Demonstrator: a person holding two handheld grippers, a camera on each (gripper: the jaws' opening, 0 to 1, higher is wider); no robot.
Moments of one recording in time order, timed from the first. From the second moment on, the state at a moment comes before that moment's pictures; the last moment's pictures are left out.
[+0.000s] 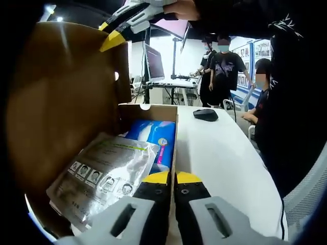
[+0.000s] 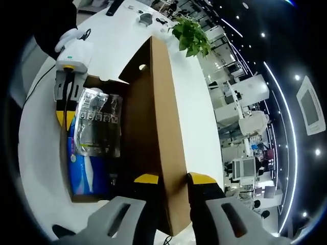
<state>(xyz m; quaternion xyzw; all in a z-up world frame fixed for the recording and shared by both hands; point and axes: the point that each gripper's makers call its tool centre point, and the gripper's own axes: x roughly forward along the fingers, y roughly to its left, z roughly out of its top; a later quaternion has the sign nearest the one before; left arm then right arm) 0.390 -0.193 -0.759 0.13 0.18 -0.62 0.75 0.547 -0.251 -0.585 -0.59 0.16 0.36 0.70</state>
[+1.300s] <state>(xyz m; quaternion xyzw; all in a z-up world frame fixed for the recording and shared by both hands) 0.390 -0.194 -0.758 0.12 0.18 -0.62 0.76 0.579 -0.243 -0.584 -0.59 0.16 0.35 0.71</state>
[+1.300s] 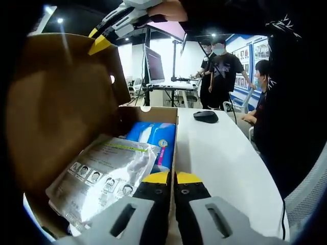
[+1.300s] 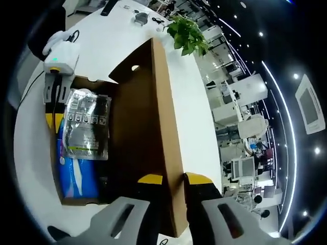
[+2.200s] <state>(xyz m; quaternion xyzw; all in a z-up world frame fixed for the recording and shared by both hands) 0.390 -0.195 -0.759 0.11 0.18 -0.62 0.75 0.593 -0.242 -0.587 -0.54 0.21 0.37 0.72</state>
